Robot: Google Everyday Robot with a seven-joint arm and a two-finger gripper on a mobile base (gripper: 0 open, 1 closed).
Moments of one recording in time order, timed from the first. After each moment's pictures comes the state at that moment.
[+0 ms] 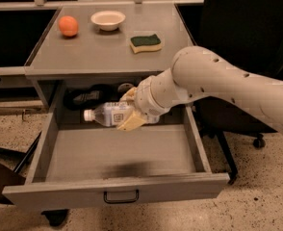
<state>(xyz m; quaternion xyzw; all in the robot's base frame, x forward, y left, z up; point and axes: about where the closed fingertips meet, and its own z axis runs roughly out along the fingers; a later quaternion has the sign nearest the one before) 0.549 0.040 0.799 -0.67 0.63 0.12 0.37</state>
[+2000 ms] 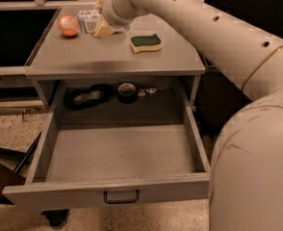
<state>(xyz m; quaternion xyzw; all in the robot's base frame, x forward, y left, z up) 0.783 0.115 0.967 -0.67 0.54 -0.07 0.51</state>
